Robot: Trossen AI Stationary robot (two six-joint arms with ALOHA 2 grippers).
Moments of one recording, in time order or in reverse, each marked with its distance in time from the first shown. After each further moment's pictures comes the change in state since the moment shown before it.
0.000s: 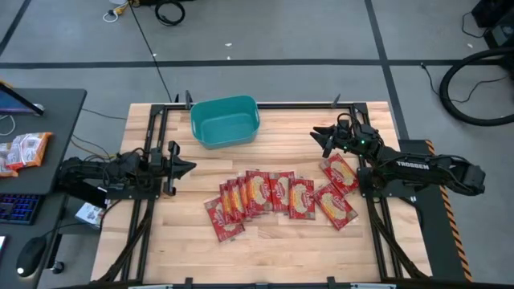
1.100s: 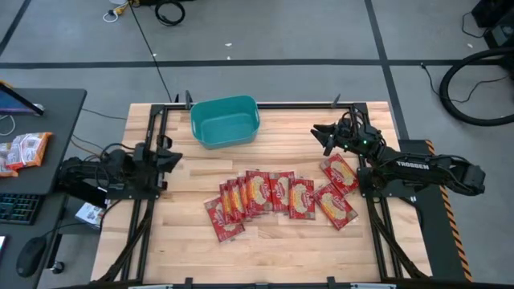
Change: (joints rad) left arm 0.000 0.000 0.000 0.342 -0.020 0.045; right arm 0.001 0.000 0.002 0.071 -0.009 0.063
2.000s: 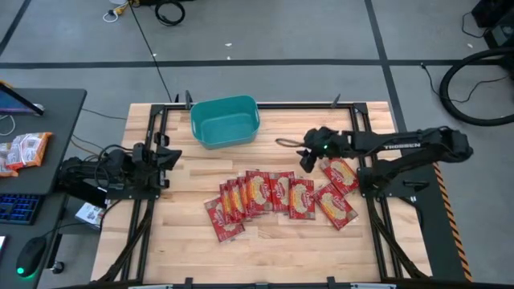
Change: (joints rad) left arm 0.000 0.000 0.000 -0.002 -0.045 0.097; right arm 0.467 0.373 0.616 -1.039 0.381 -0.045
